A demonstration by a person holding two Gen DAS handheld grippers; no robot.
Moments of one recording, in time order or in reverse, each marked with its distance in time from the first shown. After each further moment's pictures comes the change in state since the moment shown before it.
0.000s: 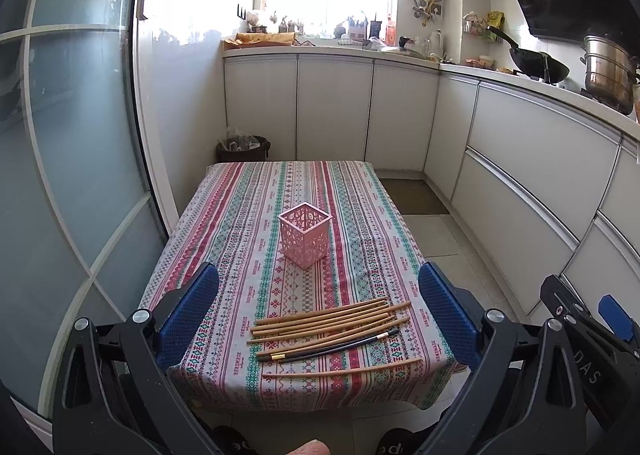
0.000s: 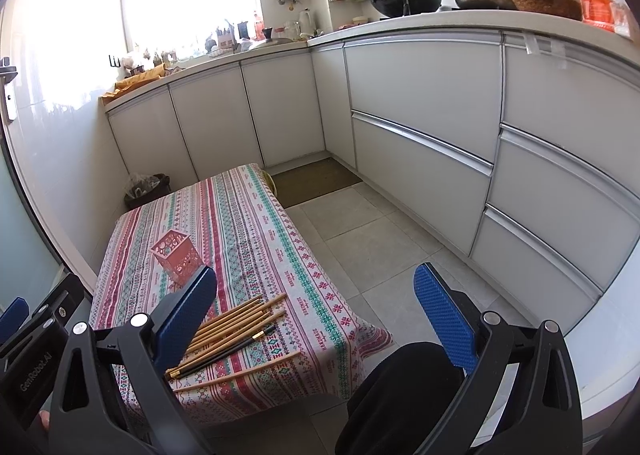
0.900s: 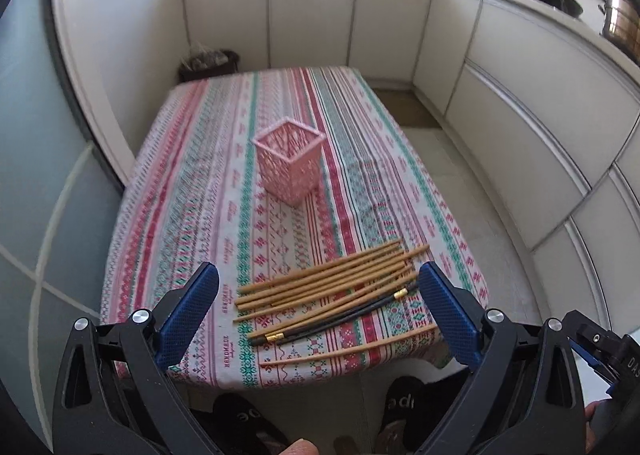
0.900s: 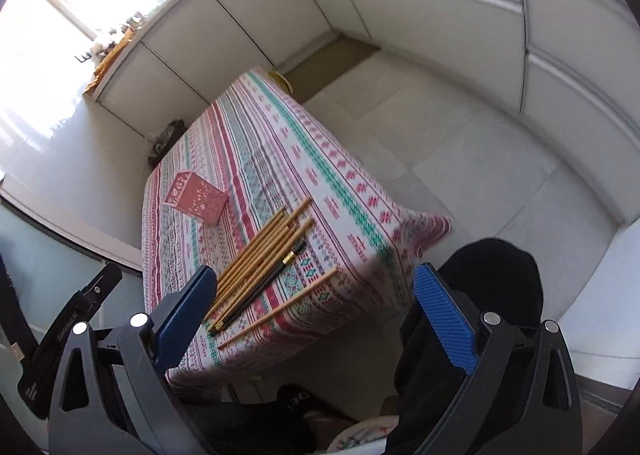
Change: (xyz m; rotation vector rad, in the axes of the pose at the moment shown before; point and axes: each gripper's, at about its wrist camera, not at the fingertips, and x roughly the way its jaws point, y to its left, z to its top) left arm 0.145 0.015 0.005 0.075 0.428 -0.126; right arm 0.116 -0.056 -0.036 0.307 0.512 0.195
